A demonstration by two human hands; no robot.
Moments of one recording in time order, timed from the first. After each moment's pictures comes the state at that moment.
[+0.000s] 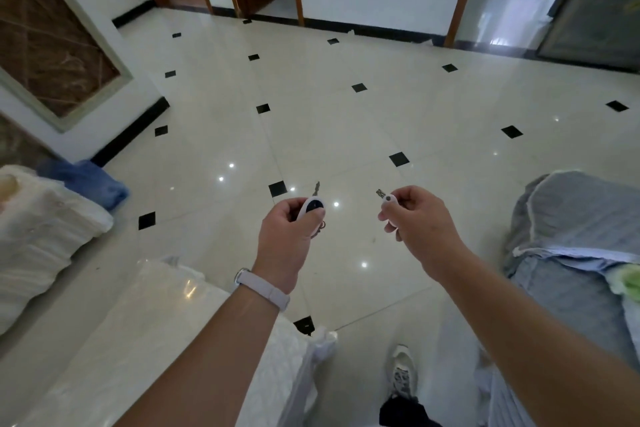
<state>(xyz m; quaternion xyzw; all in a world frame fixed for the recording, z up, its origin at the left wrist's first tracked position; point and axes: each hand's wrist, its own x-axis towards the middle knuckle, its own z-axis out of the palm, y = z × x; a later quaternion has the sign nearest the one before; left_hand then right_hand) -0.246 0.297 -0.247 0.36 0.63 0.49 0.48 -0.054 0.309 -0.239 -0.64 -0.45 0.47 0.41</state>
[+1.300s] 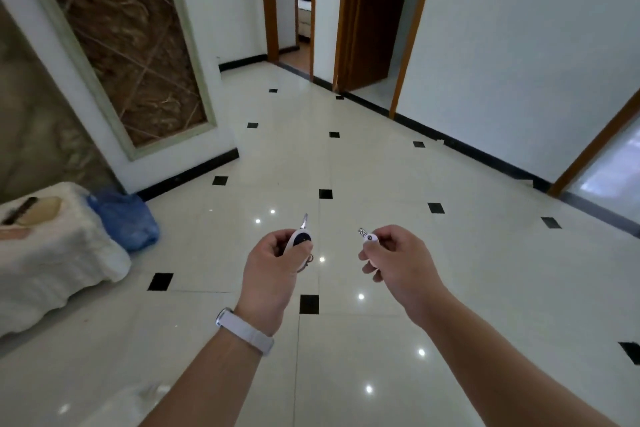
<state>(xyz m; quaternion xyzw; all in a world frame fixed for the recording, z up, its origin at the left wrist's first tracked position) -0.447 0.686 -0.199 0.23 0.63 0.63 0.39 -0.281 0.758 -0.173 -0.53 -0.58 0.53 0.32</state>
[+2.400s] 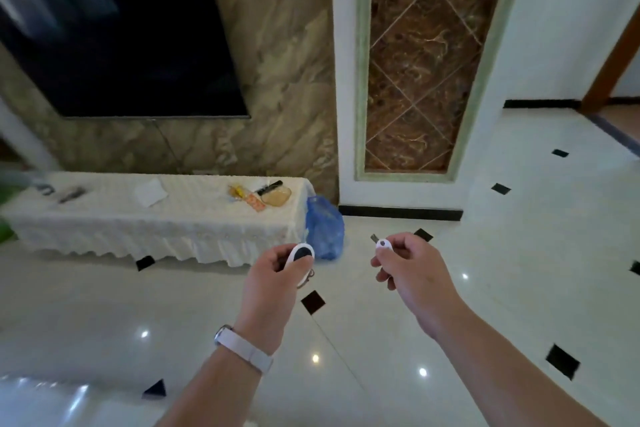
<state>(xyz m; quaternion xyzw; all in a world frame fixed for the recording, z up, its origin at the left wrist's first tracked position) -0.796 0.829 -0.180 -0.07 0.72 0.68 0.06 -0.746 1.016 -0.165 -0.22 -0.74 0.63 0.08</state>
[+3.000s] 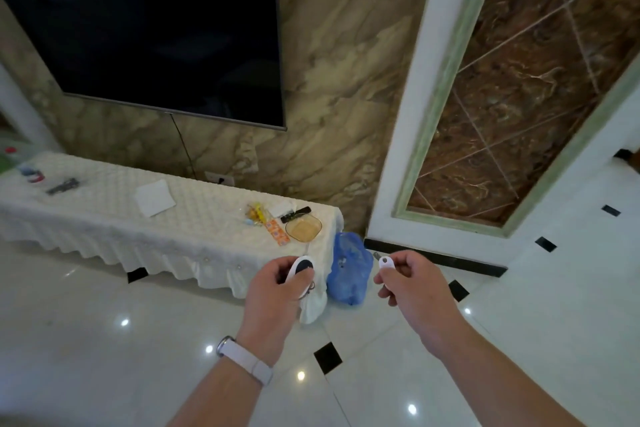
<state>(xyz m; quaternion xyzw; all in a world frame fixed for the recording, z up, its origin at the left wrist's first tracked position) -1.097 0.730 -0.216 -0.11 0.71 0.69 0.06 -1.066 0.925 -0.181 -0.22 -0.79 0.57 0.02</state>
